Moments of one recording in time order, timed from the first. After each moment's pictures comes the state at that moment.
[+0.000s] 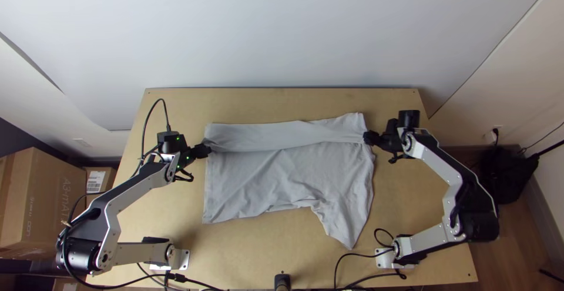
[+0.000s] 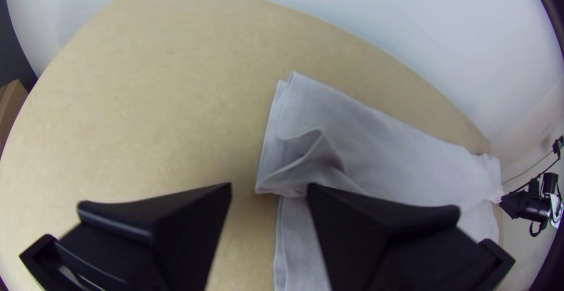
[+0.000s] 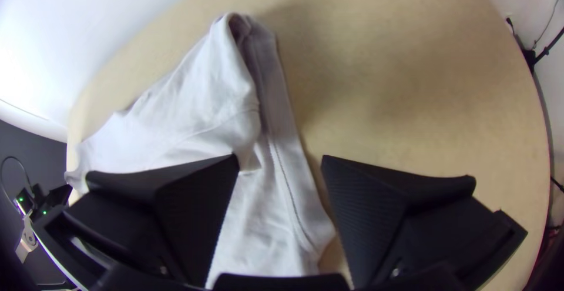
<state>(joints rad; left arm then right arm) -0.05 1.41 0.69 0.00 0.04 -0.34 -0.06 1.59 0.97 -0.35 -0.25 0.26</state>
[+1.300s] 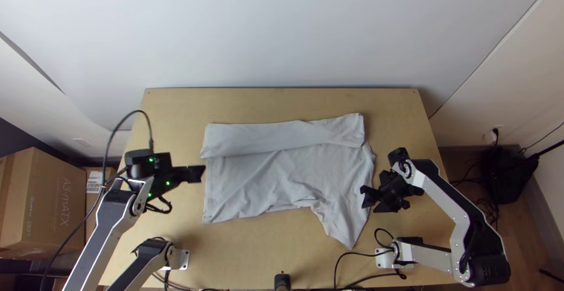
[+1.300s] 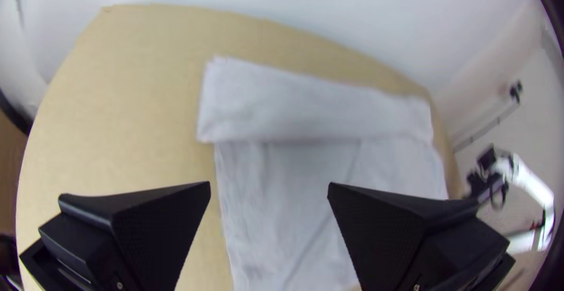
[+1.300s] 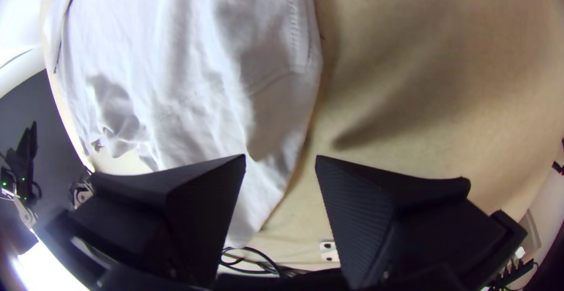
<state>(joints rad) -0.11 0.81 0.73 -0.68 0.23 -0.23 0.04 1.35 0.71 -1.07 -0.33 0.20</state>
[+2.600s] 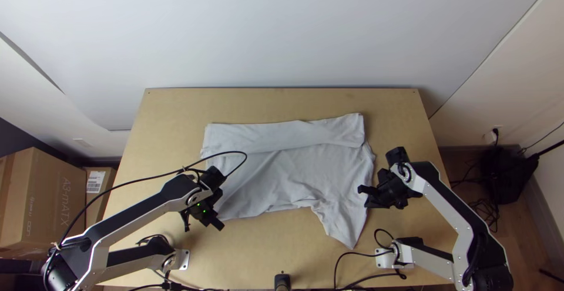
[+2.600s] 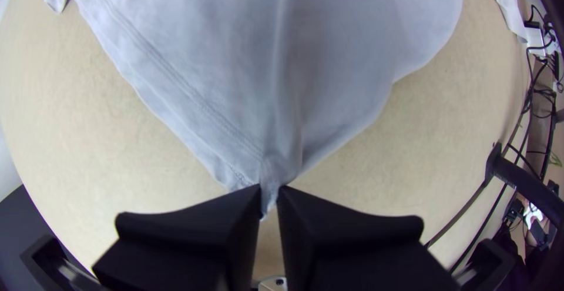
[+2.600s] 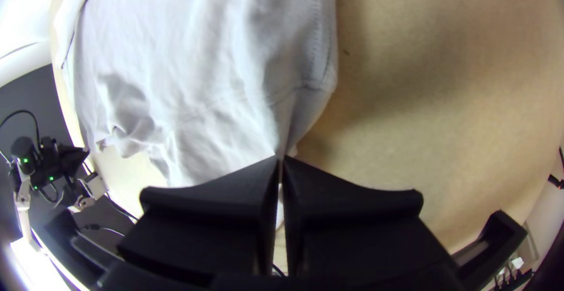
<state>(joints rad) -0.62 1.26 0.74 -1.04 0.01 -0.02 0.08 1.27 0.70 -1.04 -0.33 0.24</state>
